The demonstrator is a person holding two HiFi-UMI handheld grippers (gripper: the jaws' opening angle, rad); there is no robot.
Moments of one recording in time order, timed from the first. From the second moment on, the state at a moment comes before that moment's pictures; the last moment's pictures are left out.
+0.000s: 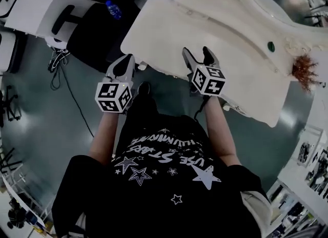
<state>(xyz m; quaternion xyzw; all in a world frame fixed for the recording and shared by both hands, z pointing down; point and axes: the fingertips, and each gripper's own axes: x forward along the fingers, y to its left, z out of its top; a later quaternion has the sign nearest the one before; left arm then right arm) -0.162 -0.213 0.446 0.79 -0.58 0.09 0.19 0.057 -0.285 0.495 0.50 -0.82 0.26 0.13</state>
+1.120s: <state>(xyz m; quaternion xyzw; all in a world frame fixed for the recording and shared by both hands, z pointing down) -0.212 -0.373 0.477 0.87 -0.42 0.11 0.22 0.011 -0.428 0.535 0.67 -0.68 0.26 0.15</state>
